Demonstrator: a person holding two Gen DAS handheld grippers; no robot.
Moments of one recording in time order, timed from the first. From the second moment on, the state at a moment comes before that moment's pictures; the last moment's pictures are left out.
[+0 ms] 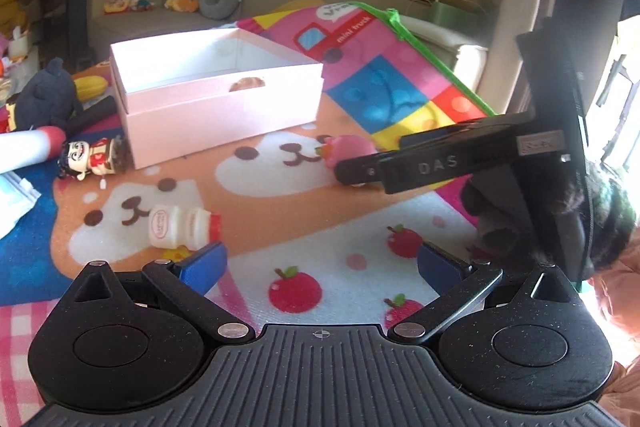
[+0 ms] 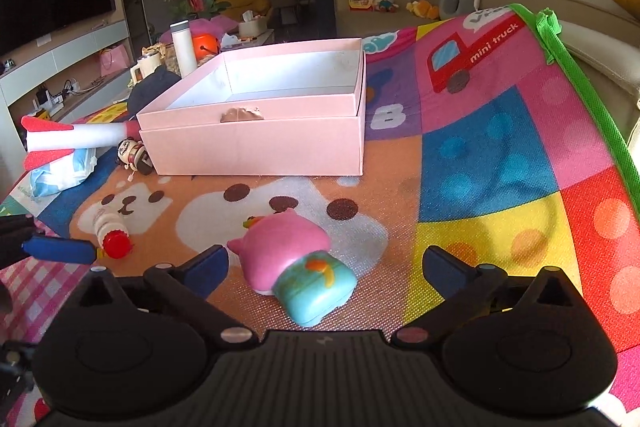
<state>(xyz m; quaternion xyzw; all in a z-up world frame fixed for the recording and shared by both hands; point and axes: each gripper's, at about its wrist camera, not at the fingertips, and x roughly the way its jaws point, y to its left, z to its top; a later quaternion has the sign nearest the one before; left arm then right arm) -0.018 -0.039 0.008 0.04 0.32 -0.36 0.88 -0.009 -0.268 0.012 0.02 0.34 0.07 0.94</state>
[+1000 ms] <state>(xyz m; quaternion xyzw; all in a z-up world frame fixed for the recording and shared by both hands) -0.001 -0.032 -0.001 0.05 0.31 -0.21 0.93 -0.031 -0.245 0.018 -0.04 0.33 0.18 0.93</state>
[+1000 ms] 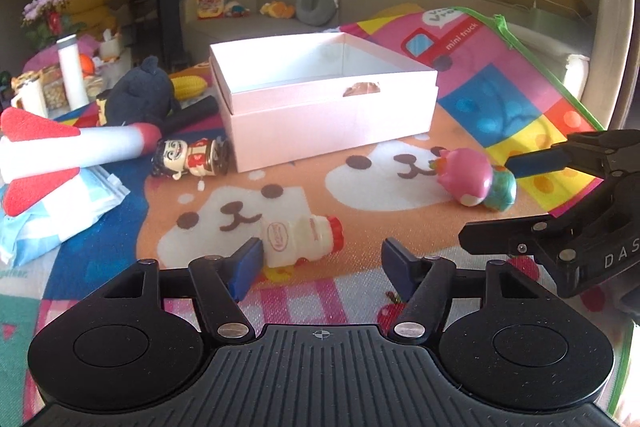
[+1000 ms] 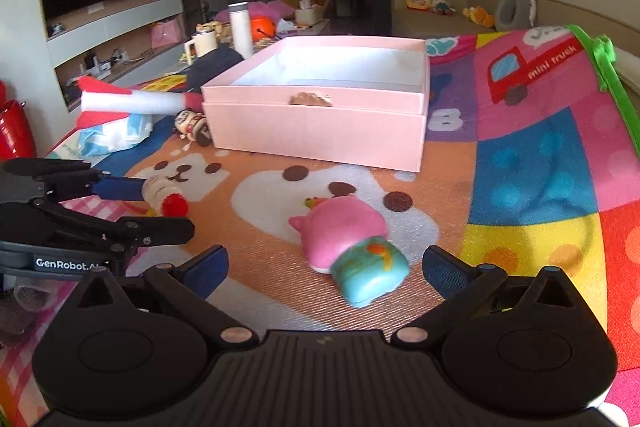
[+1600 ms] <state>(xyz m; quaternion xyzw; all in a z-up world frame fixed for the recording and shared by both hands) -0.005 -0.012 -0.001 0.02 0.32 -0.16 0.93 -0.008 -0.226 0.025 0.06 0.35 0.08 0.93</state>
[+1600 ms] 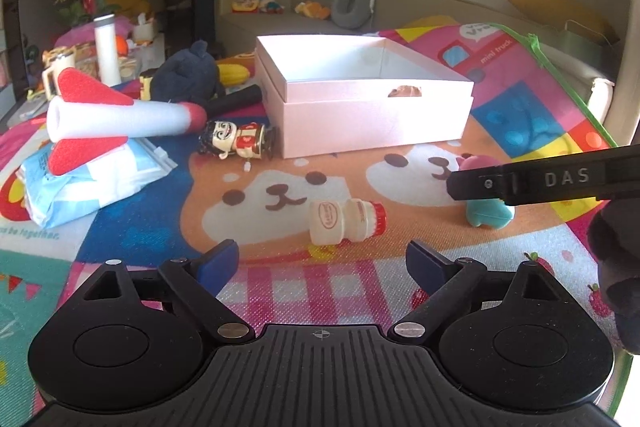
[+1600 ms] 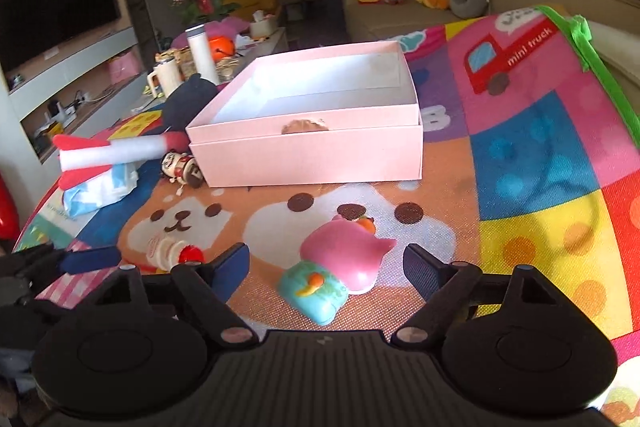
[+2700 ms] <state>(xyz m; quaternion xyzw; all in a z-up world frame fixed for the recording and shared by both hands) -0.044 -0.045 0.024 0.09 0.28 -0.18 0.94 -0.078 -0.240 0.035 0.01 0.38 0.07 0.92</state>
